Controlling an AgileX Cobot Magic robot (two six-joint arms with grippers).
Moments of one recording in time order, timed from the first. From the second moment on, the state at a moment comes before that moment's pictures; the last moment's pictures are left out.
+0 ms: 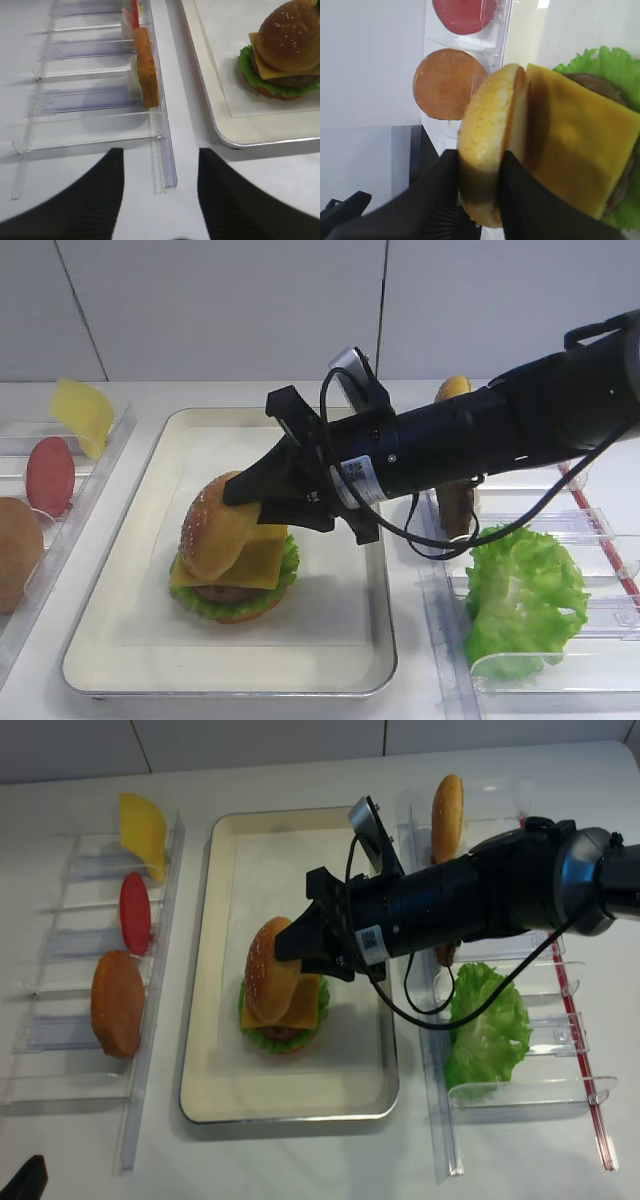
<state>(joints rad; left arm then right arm) -0.07 -0.02 -0.49 -0.03 1.18 0.03 0.46 1.82 -0.94 1.72 0.94 -0.92</state>
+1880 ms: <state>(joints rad) -0.07 -0.02 -0.49 -0.03 1.18 0.03 0.42 1.82 -0.94 1.57 0.93 -0.77</state>
